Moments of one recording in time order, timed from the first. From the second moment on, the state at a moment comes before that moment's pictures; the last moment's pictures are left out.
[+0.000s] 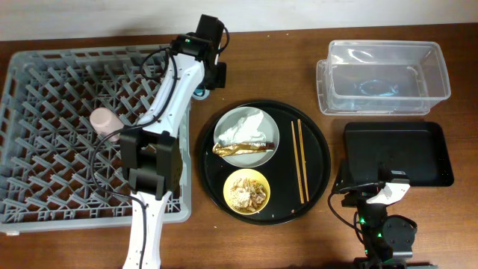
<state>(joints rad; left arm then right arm) -0.32 2.44 2.34 -1.14 -0.08 -0.20 -0.04 0.01 0.01 -0.07 -0.02 0.25</state>
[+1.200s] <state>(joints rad) 0.33 2.05 2.59 -1.68 0.22 -0.41 -0.04 0.01 0.01 -0.07 -0.02 0.25</state>
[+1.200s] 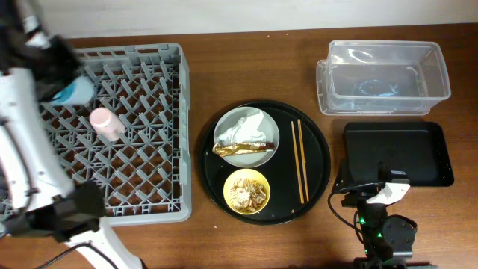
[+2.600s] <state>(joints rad) 0.85 2.05 1.46 -1.24 1.29 0.17 -0.04 0.01 0.01 -0.07 -0.02 0.25</state>
